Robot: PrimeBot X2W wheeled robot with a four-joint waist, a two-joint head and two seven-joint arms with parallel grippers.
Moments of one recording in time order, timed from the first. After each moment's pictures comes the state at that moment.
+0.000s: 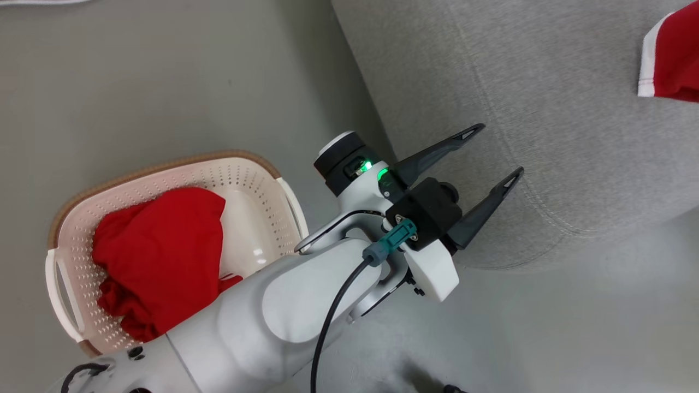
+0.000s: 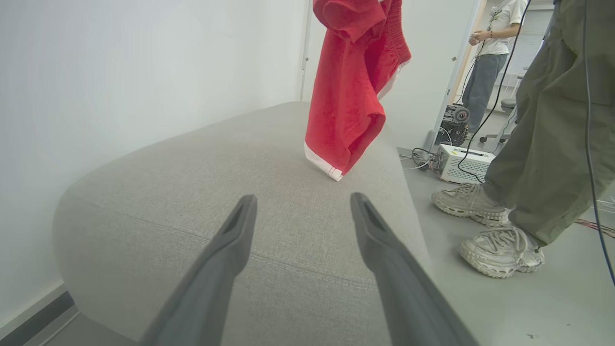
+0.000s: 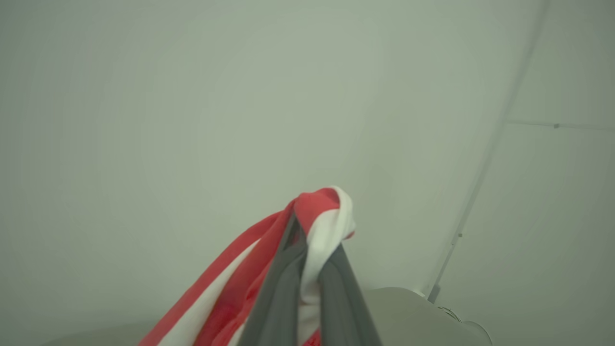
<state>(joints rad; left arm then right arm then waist) -0.92 0.06 -1.14 0.38 -0.51 0.11 -0.26 -0.86 -0.76 -0.13 0.44 0.60 0.13 -0.26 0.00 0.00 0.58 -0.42</state>
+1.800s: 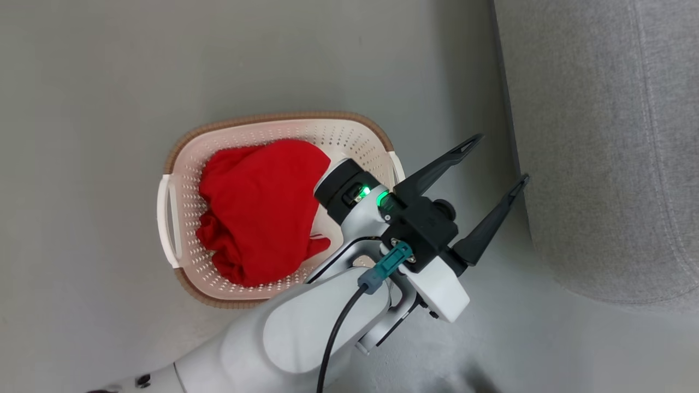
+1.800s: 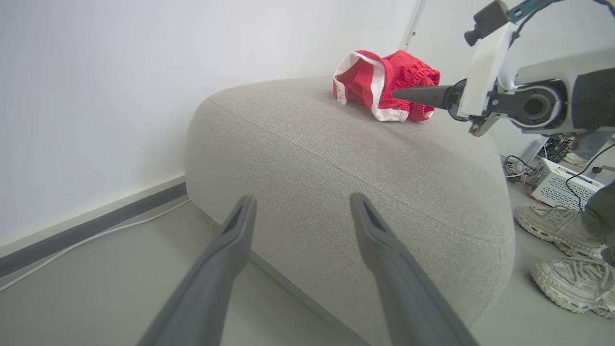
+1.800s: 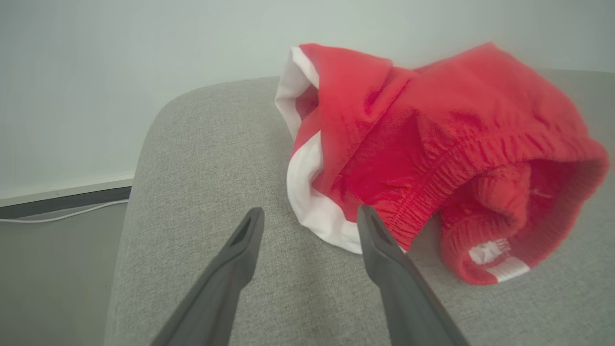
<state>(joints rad) -0.85 0.06 -1.13 0.27 -0.56 0.23 -0.26 -0.70 -0.73 0.27 0.68 0.88 0.13 -0.26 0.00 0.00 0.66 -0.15</state>
